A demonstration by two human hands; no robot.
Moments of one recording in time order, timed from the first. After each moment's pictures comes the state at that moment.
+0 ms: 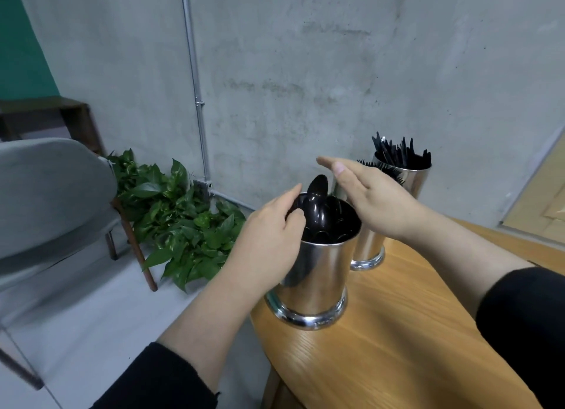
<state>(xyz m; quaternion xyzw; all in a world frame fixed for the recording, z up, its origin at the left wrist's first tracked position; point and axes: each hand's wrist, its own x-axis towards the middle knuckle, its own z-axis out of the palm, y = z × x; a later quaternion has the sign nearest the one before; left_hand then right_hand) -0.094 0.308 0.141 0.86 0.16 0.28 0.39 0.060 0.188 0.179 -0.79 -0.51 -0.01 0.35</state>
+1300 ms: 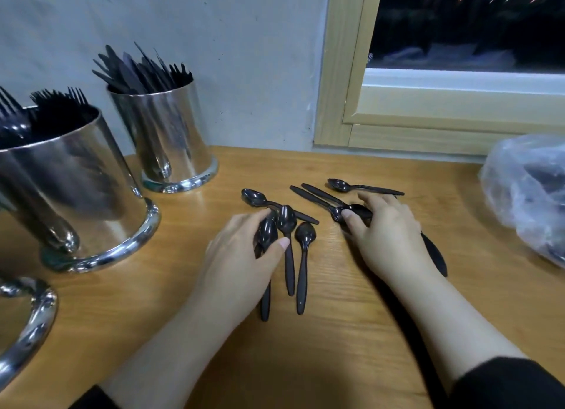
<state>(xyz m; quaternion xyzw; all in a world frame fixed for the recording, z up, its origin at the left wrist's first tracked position) 0.125 0.057 0.007 0.93 0.10 0.10 0.33 0.213 -0.141 0.007 -0.96 -0.03 -0.10 0.25</state>
